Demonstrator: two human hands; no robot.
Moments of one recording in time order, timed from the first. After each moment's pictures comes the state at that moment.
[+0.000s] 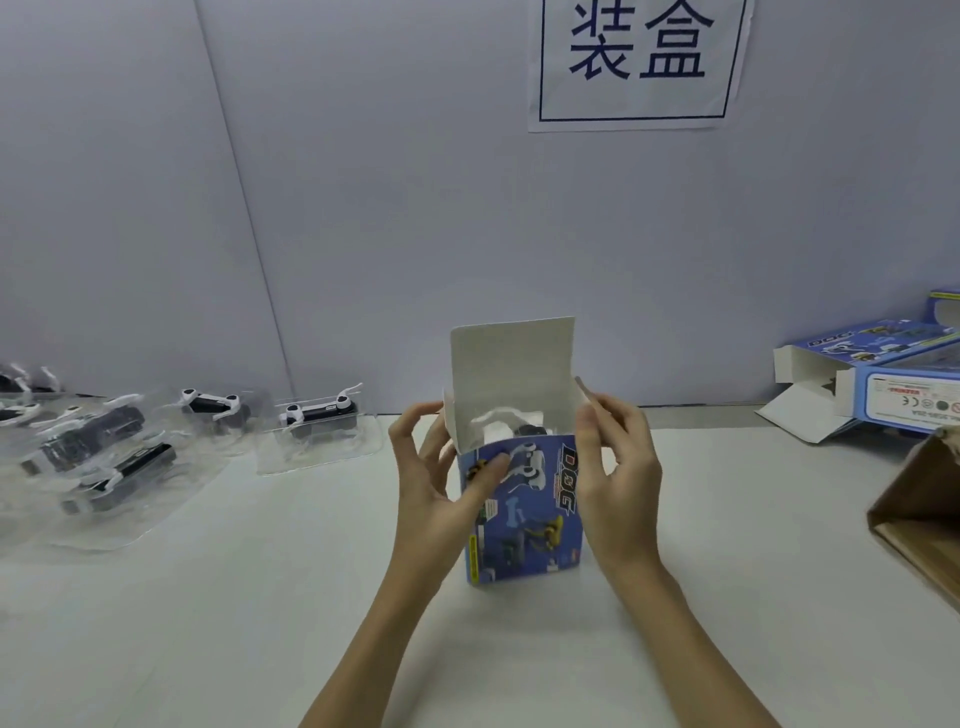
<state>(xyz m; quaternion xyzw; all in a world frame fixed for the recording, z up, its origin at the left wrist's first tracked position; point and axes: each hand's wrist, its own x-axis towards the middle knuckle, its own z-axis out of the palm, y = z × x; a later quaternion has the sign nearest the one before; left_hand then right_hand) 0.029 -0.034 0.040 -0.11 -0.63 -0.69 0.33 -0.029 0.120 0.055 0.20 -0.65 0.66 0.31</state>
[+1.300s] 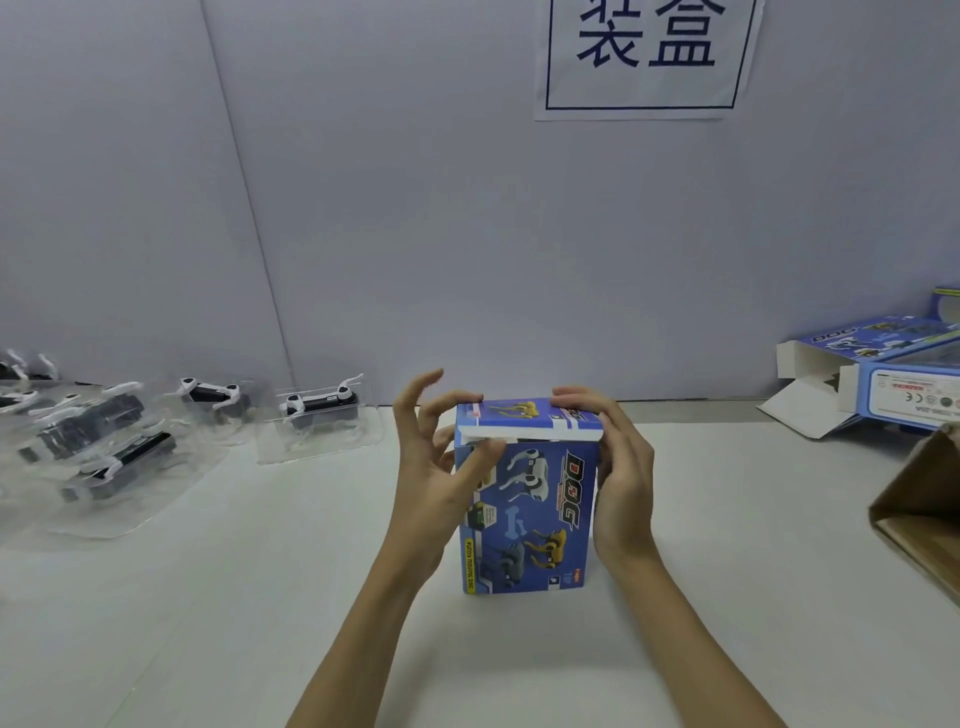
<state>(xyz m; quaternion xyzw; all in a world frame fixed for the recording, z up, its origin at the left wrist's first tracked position) 0.032 -0.040 0.057 -0.11 -0.62 -0.71 0.30 -0.032 0.120 0.049 0.26 -0.53 0.79 0.15</state>
